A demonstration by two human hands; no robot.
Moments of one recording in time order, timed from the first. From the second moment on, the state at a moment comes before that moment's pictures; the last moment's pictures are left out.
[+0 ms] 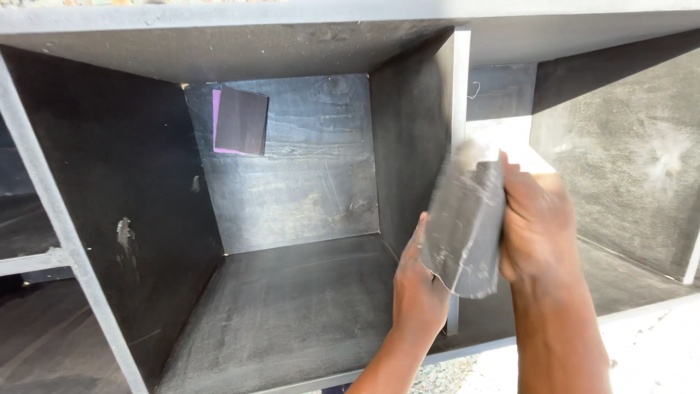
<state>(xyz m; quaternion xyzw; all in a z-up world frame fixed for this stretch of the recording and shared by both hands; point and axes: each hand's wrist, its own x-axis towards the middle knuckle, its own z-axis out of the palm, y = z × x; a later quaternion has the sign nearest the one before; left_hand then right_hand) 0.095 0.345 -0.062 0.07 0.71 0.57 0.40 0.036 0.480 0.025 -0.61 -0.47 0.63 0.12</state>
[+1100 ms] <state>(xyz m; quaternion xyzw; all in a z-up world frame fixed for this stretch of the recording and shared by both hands) 0.031 0.373 -0.059 -0.05 0.61 0.61 0.50 0.107 0.431 -0.032 -0.68 -0.56 0.47 0.03</state>
